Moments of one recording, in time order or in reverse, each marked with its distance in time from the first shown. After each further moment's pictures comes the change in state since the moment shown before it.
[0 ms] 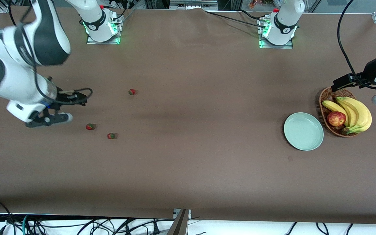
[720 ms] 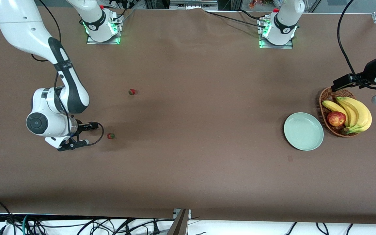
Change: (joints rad) left arm 0.000 0.003 0.000 0.003 0.000 0.000 0.000; right arm -0.123 0.303 -0.018 -0.167 -0.003 0.483 -0.138
